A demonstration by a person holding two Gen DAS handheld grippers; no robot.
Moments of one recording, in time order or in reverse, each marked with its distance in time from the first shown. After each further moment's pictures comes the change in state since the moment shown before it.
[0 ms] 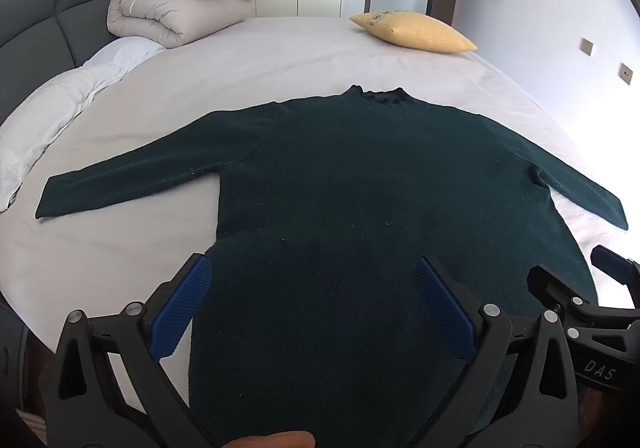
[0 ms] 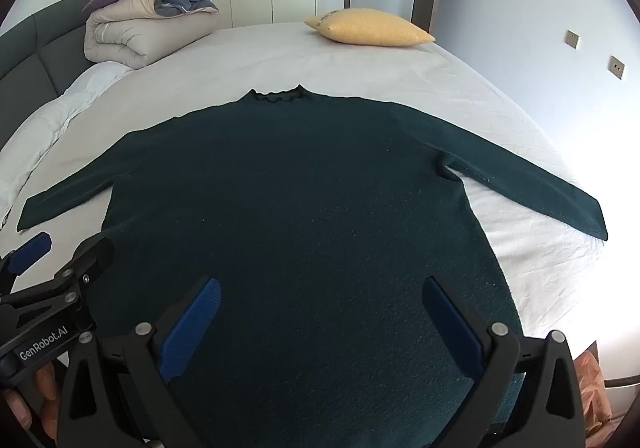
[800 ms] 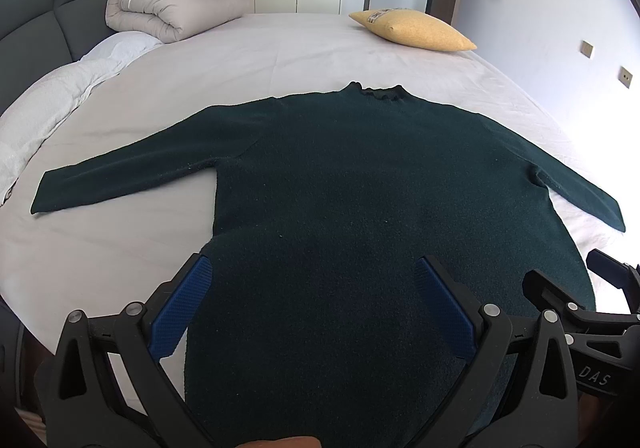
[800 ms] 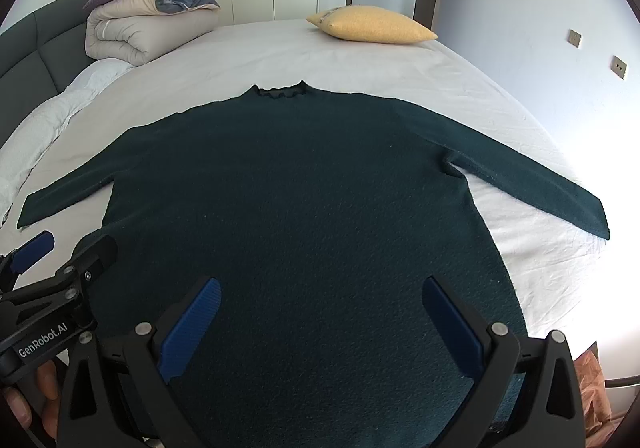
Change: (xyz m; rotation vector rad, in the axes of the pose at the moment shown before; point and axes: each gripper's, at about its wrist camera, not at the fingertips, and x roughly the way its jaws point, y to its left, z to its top) left arm 0.003 0.001 -0.002 -0.016 -0.006 -0.025; right arm 0.003 0.003 -0.004 0.003 0.008 0.004
